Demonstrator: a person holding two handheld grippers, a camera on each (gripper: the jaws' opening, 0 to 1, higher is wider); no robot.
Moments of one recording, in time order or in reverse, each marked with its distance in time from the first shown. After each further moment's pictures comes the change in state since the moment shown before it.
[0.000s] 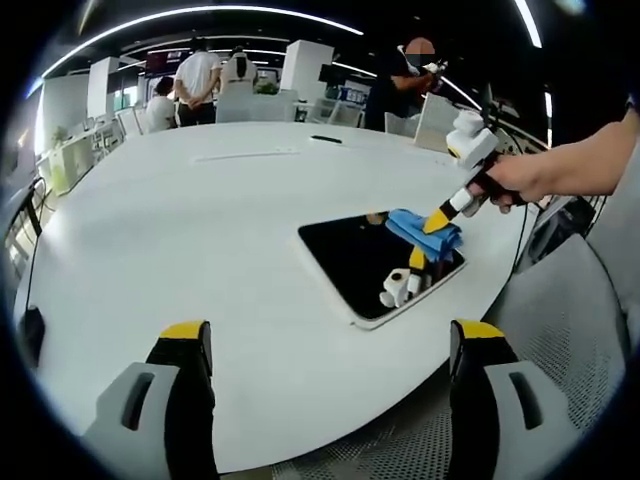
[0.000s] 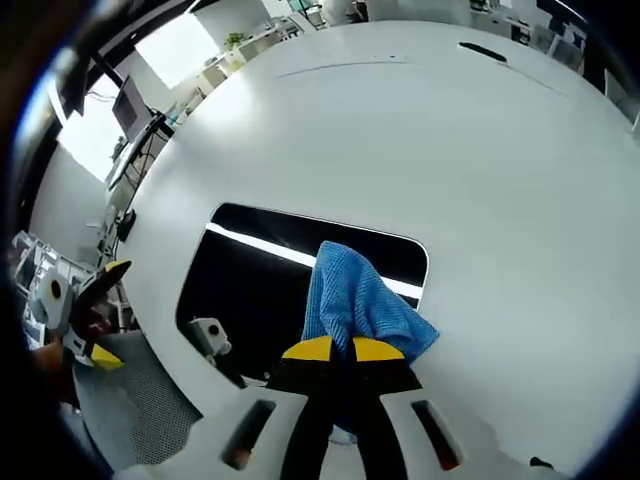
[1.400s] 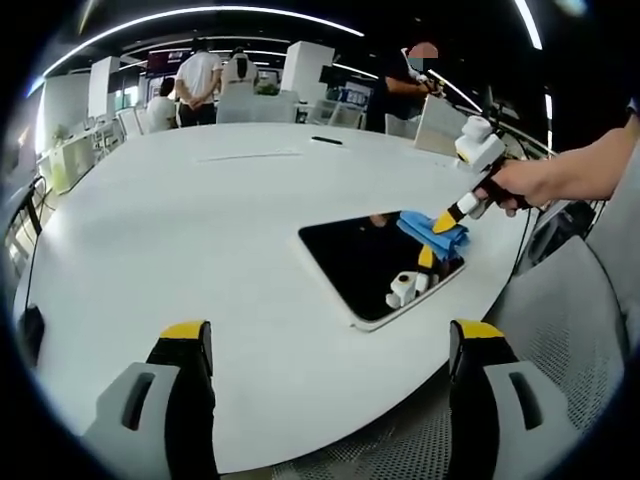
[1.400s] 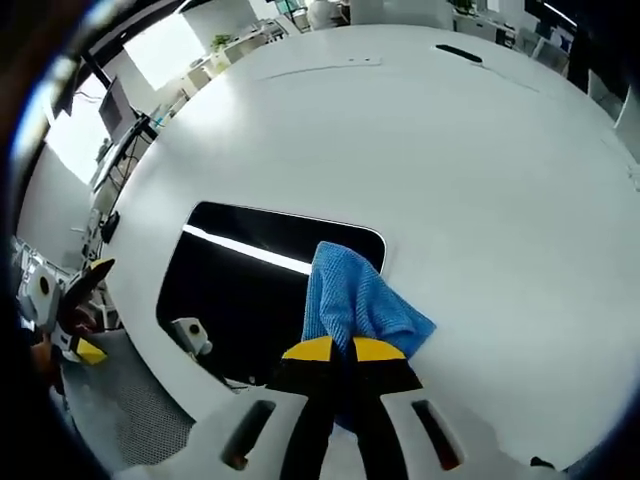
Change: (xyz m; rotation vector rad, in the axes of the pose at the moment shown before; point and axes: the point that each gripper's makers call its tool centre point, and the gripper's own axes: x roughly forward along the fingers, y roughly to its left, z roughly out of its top) left arm -0.002 -0.002 0.004 -0.006 -0.009 0.000; right arm -0.010 -0.017 -0.008 0.051 -0.028 -0.102
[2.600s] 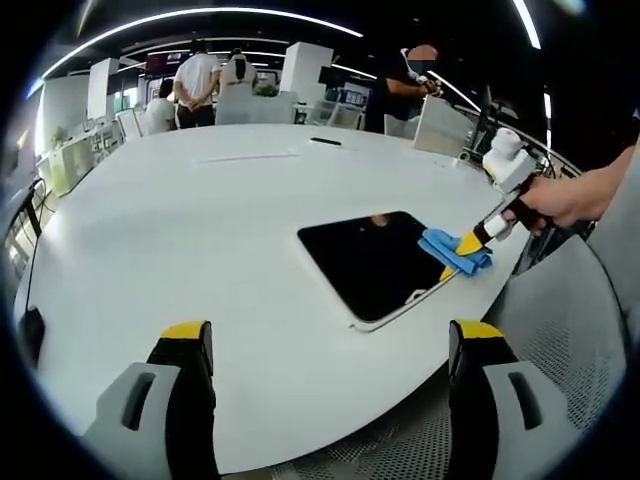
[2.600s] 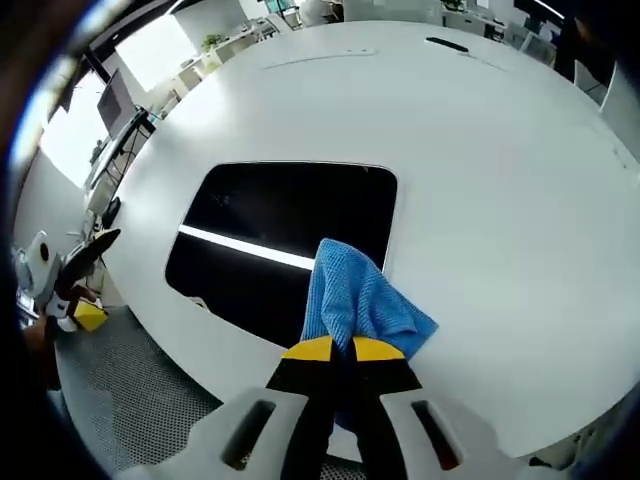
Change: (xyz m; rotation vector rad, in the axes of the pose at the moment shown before) left arm 0.000 0.000 0.000 0.005 -0.003 -0.002; right arm -0.018 0.018 -0.054 -0.017 0.022 -0.014
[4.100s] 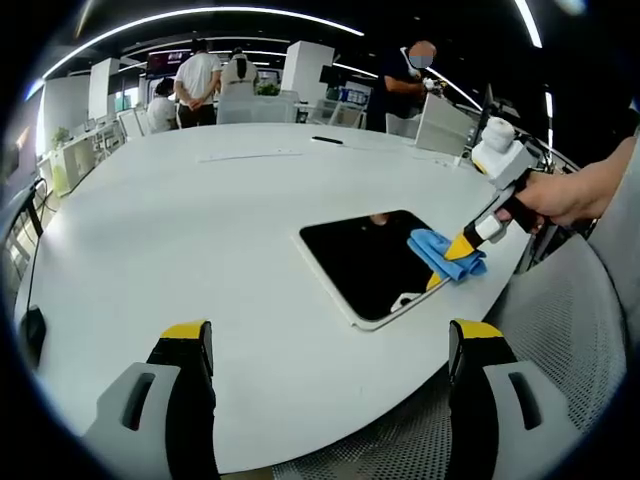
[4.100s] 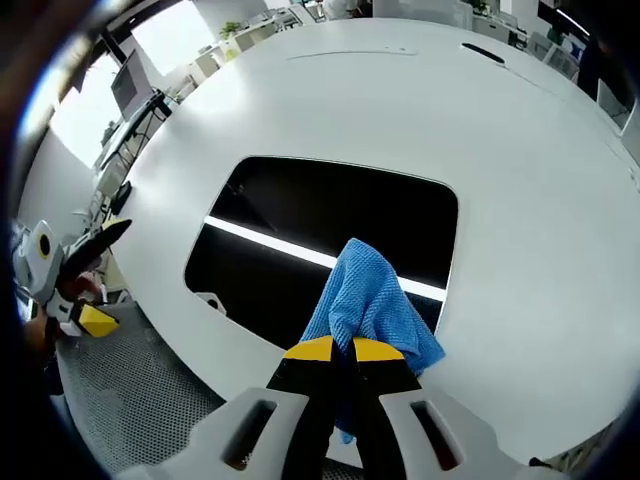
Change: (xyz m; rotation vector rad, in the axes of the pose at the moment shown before) left arm 0.003 0.006 -0.004 0.002 0.004 0.010; right arm 0.014 0.043 0.014 -0.077 0.028 0.037
